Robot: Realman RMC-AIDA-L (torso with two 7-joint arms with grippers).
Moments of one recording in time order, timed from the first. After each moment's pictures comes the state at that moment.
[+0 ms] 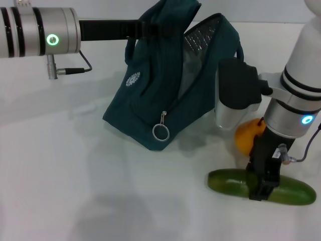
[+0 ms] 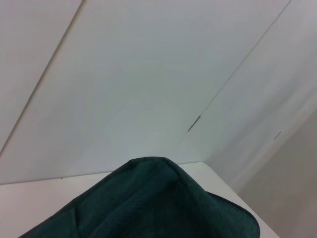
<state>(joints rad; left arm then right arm) -0.61 -2.08 0.97 0.94 1.83 1.33 -2.20 1.01 2.03 -1.80 -0.94 -2.34 -1.63 2.26</state>
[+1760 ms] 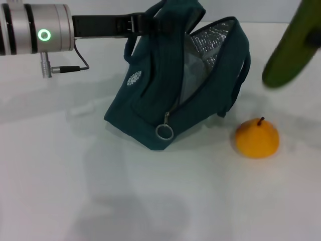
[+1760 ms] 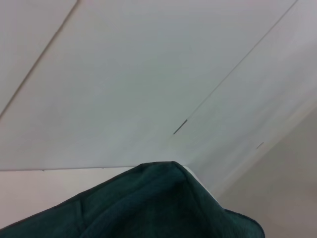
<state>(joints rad) -0.60 -2.06 0.97 0.95 1.79 1.39 -2.29 0.48 2.01 -0.70 -0.79 -1.47 -1.90 1.36</state>
